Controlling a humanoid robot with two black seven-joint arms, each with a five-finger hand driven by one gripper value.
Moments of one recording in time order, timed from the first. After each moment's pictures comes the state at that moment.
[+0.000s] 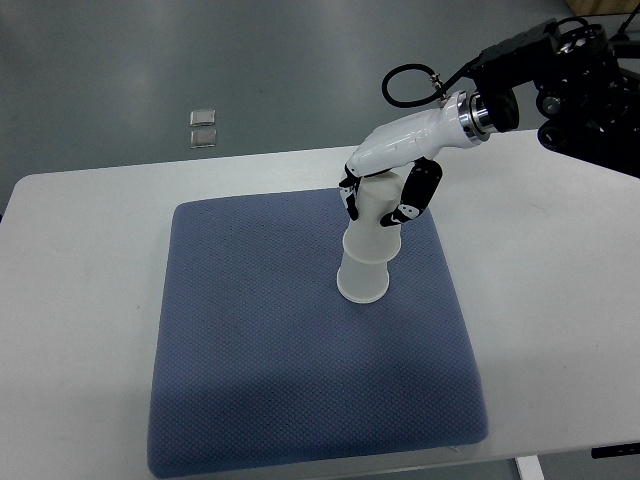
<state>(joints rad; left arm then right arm) 0.00 0.00 -0.06 -0.15 -0.04 0.04 -0.13 1.49 -0.53 -0.03 1.23 -1.50 0.47 0.43</state>
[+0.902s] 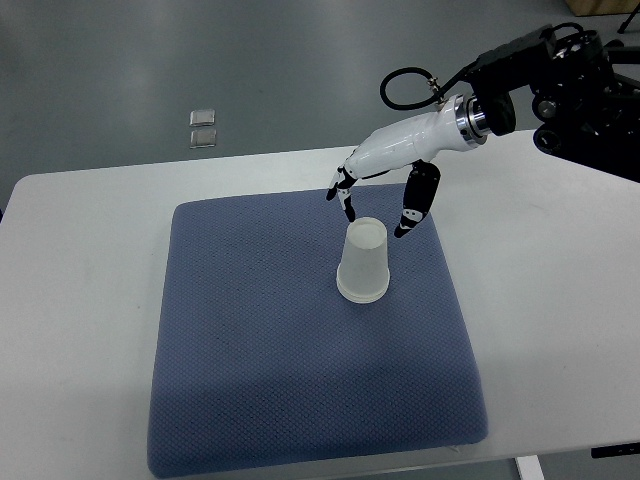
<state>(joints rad) 0.00 0.00 -0.06 -0.15 -0.04 0.04 -0.13 1.48 -0.53 -0.03 1.22 -1.49 0.47 0.43</state>
